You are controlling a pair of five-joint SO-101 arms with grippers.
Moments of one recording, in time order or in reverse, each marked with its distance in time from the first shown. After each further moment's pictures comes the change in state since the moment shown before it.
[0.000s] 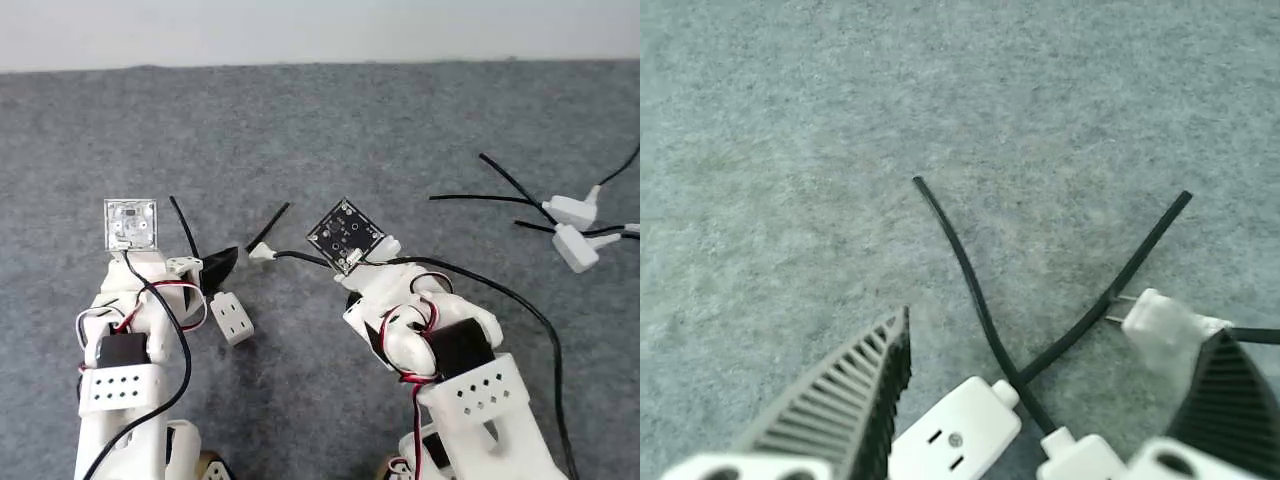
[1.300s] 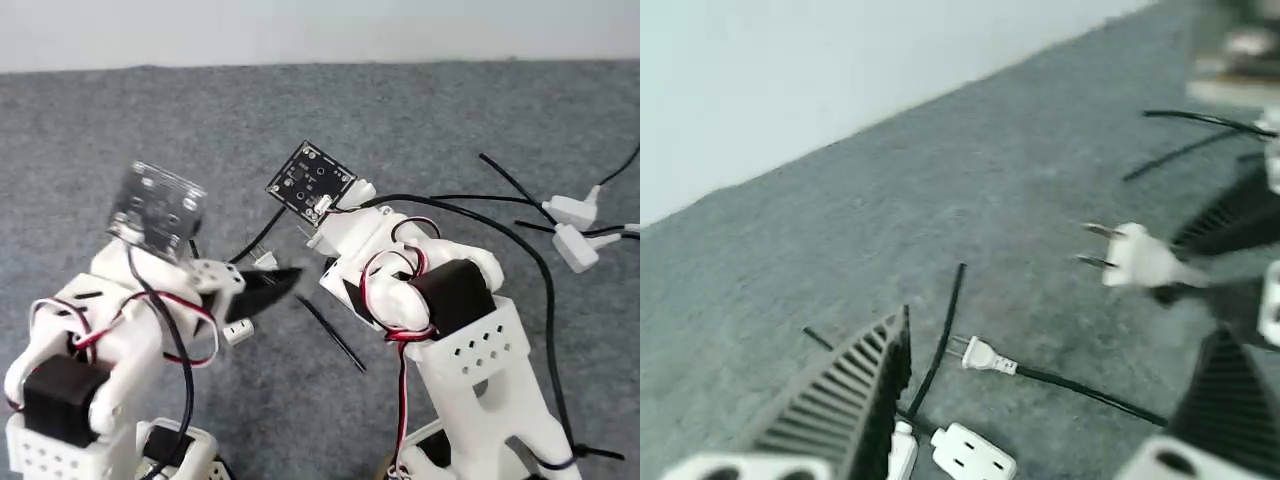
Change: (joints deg) left arm 24.4 -0.8 -57.1 52.4 -7.4; right arm -5.0 18.6 -35.4 16.0 0.8
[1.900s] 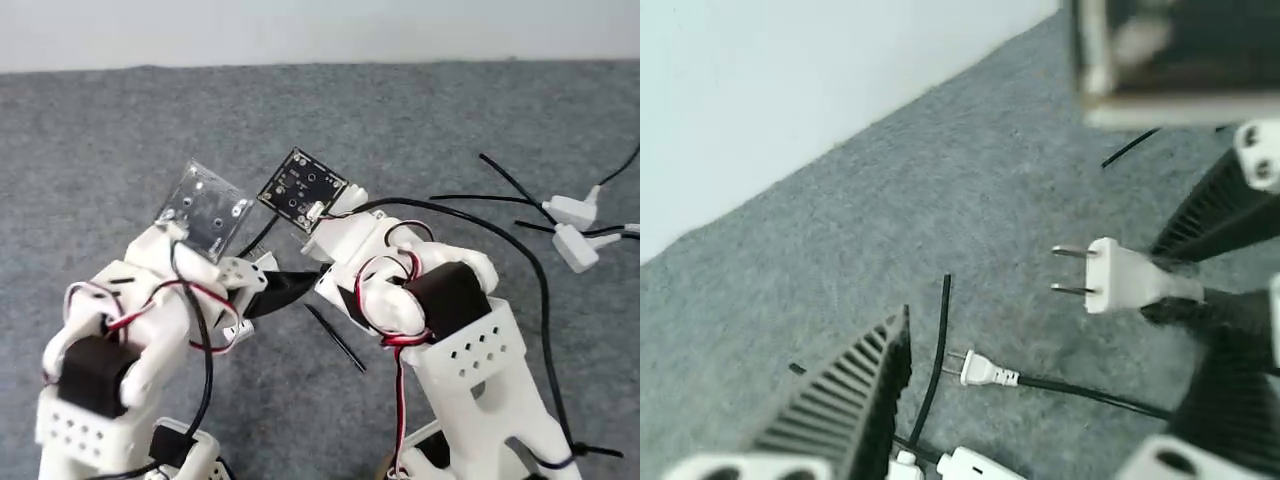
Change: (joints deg) left arm 1.6 0.1 10.7 -10.3 -4.2; right arm -1.8 0.0 0.0 0.7 0.0
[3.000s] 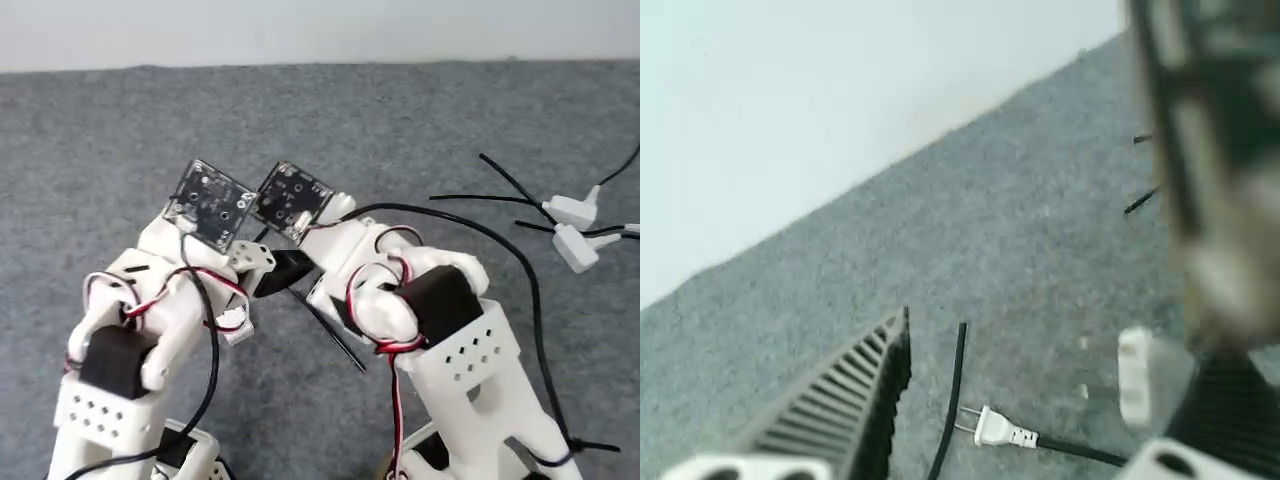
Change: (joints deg) left arm -0.1 0.0 9.2 -14.3 0.0; right arm -4.0 0.1 0.0 1.3 0.0
